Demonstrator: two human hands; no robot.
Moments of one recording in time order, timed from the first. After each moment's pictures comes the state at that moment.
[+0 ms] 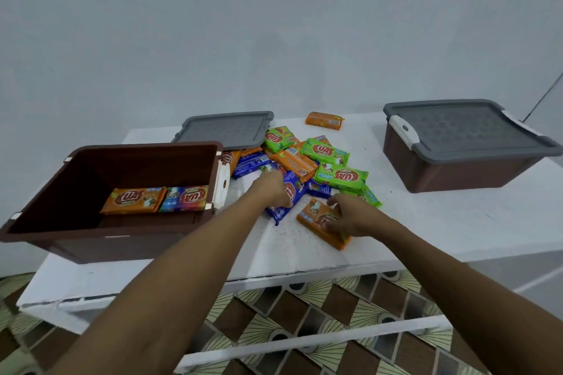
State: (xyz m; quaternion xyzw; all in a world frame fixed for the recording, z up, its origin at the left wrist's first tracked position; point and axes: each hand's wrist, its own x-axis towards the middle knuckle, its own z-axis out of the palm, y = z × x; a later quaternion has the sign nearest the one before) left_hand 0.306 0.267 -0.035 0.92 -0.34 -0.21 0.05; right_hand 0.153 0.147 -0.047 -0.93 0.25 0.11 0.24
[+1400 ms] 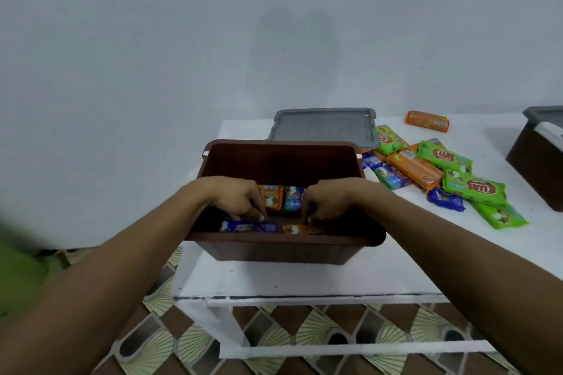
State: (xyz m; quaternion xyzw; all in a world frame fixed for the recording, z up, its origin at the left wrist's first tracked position) left_hand 0.493 0.537 -0.009 0.80 -0.46 -0.39 0.04; right_hand 0.369 0.358 0.001 -0.94 0.00 0.32 0.11
